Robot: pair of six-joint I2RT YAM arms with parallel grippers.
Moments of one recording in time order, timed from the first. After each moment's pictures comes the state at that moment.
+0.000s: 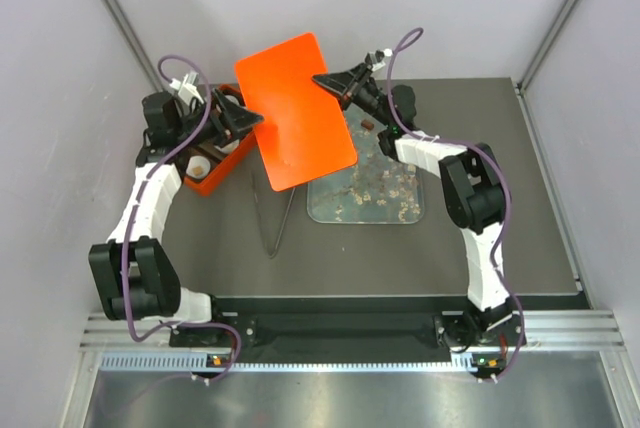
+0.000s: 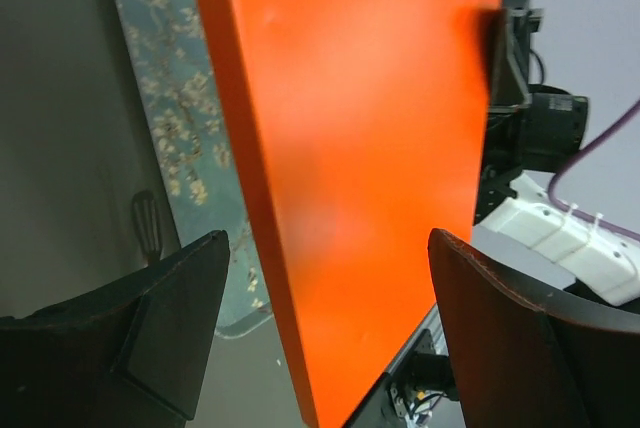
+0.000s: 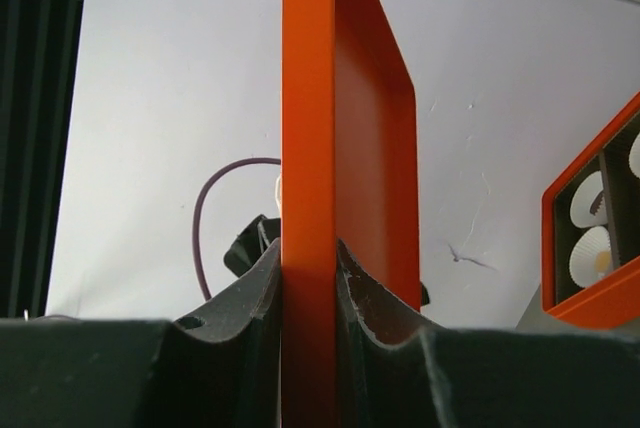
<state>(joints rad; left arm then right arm) 0.11 1.42 1.15 -0.02 0.89 -0.73 0.46 2.15 1.53 1.07 -0.54 1.63</state>
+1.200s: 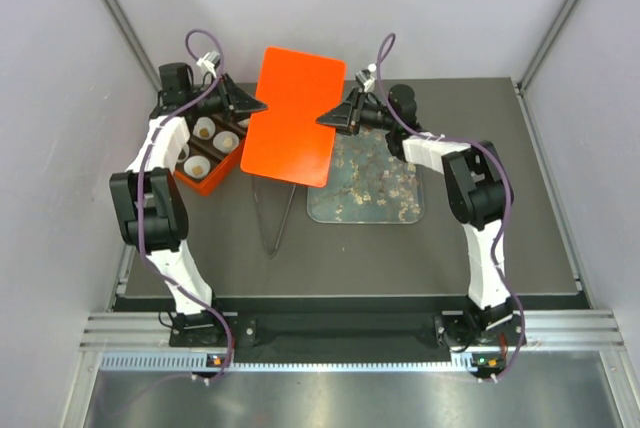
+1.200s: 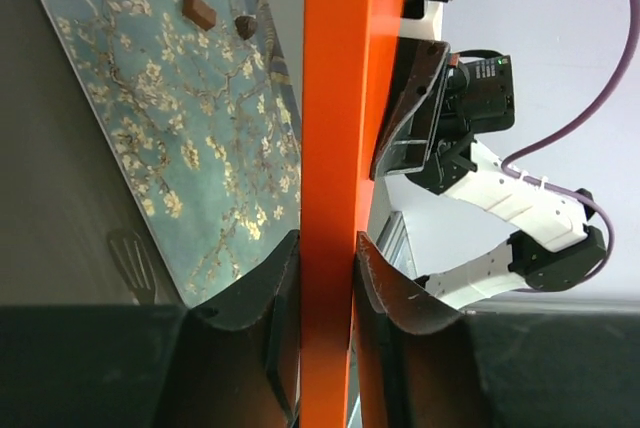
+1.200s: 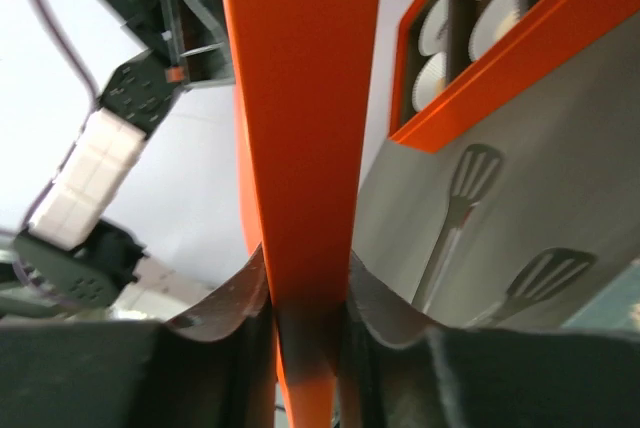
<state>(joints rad) 0.11 1.88 1.56 -0.15 1.15 -0.70 0.39 2.18 1.51 0.76 -0.94 1.24</state>
